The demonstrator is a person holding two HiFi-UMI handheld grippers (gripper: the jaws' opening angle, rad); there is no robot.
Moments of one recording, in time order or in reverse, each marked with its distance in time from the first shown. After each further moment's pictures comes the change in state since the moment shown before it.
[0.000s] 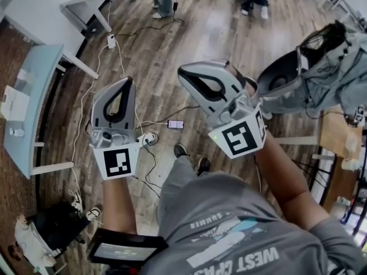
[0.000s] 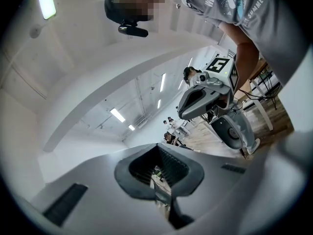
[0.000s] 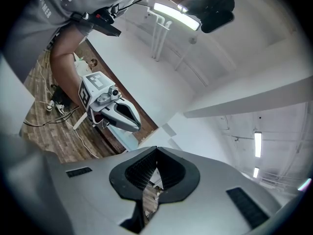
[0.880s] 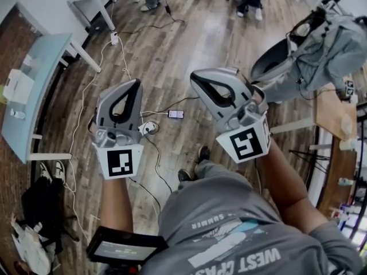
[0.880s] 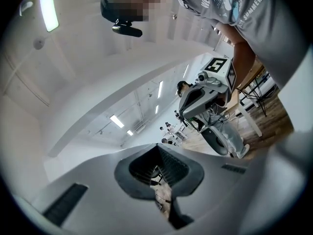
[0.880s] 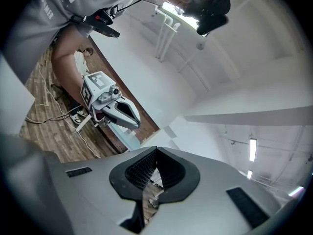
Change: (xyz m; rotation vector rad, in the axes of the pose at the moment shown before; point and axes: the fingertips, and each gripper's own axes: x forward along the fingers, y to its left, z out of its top) left arm -0.162 -0.028 0.067 0.018 -0.065 -0.026; right arm -0.083 0.095 0.127 -0.025 0.046 -0.035
